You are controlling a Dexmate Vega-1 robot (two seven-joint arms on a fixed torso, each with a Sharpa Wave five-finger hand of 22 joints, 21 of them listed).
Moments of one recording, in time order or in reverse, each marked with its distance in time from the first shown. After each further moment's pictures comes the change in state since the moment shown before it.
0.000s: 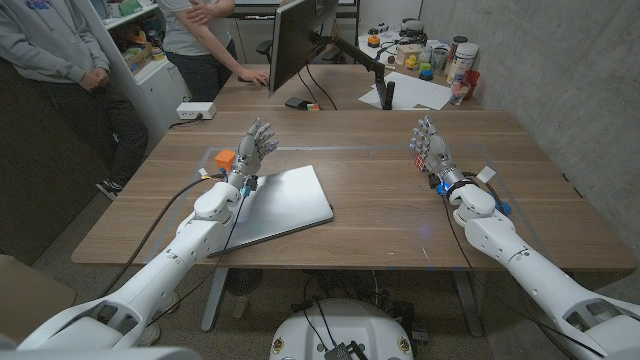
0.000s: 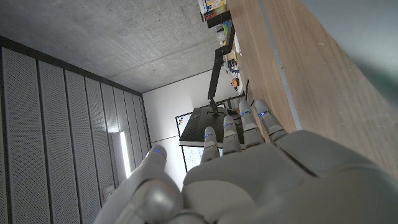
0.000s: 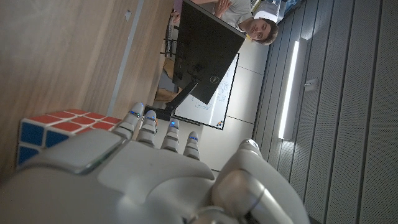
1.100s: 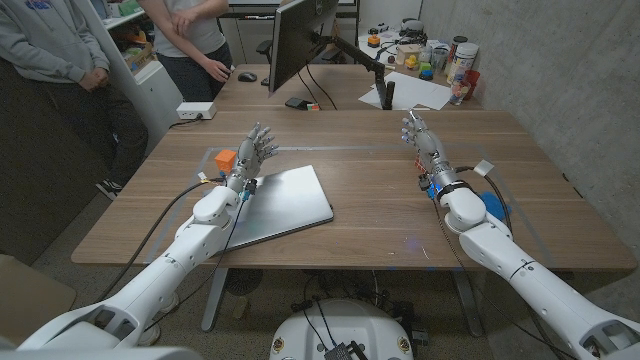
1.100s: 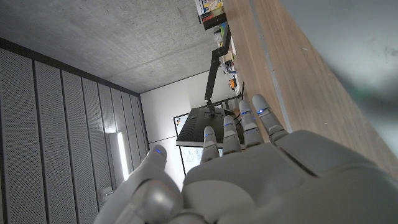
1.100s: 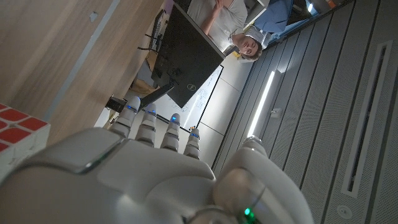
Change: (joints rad) left arm 0.015 0.004 -0.001 0.006 -0.002 -0.006 -0.005; left_hand 0.000 0.000 0.000 0.000 0.000 0.009 -0.009 0.000 0.000 0.000 0.000 0.000 0.000 0.003 0.003 0.000 0.000 0.000 -0.001 0.016 0.000; right arm -0.112 -0.047 -0.046 -0.272 -0.328 0.045 -0.250; right_hand 0.038 -0.046 0.012 -0.043 -0.004 0.044 -0.014 0.015 -0.003 0.054 -0.014 0.016 0.000 0.069 -0.018 0.018 -0.003 0.056 0.012 0.020 0.000
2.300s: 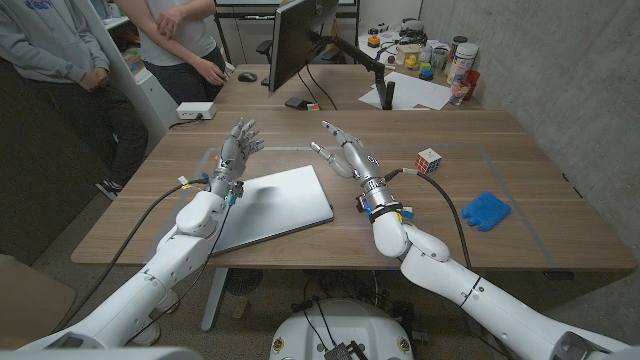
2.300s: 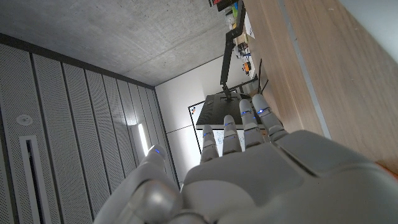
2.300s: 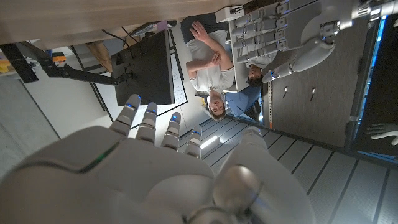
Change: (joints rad) left arm 0.146 0.081 -0.080 -0.177 0.035 -0.087 0.083; left_hand -0.007 -0.007 0.000 0.000 0.000 0.014 -0.014 0.008 0.000 0.004 0.004 0.004 0.000 0.005 0.004 0.000 0.005 0.000 0.000 0.000 0.000; right arm 0.029 0.084 -0.364 -0.256 -0.909 -0.472 -0.300; right_hand 0.046 0.024 0.034 -0.049 0.000 0.015 -0.005 -0.006 0.000 -0.002 0.006 -0.008 -0.001 -0.024 -0.002 -0.016 0.000 -0.019 0.004 -0.026 -0.021
